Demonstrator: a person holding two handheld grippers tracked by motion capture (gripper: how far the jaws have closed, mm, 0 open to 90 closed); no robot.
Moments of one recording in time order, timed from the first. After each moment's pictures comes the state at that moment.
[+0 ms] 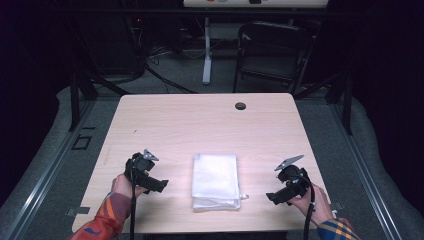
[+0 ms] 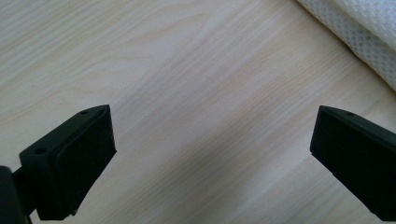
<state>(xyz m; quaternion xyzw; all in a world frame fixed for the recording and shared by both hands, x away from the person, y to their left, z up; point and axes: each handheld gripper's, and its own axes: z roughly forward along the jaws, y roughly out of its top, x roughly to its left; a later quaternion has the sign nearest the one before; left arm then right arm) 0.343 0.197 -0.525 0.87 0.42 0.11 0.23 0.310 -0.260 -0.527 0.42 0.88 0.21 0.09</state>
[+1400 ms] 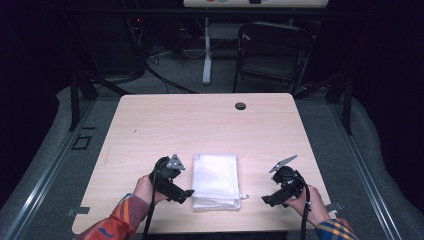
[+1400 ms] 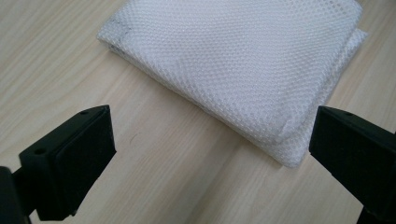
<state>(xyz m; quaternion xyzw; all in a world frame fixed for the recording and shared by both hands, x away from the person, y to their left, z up) 0.321 0.126 -0.508 0.91 0.28 0.08 0.29 0.312 -0.249 -0.533 0.41 0.89 0.20 0.05</state>
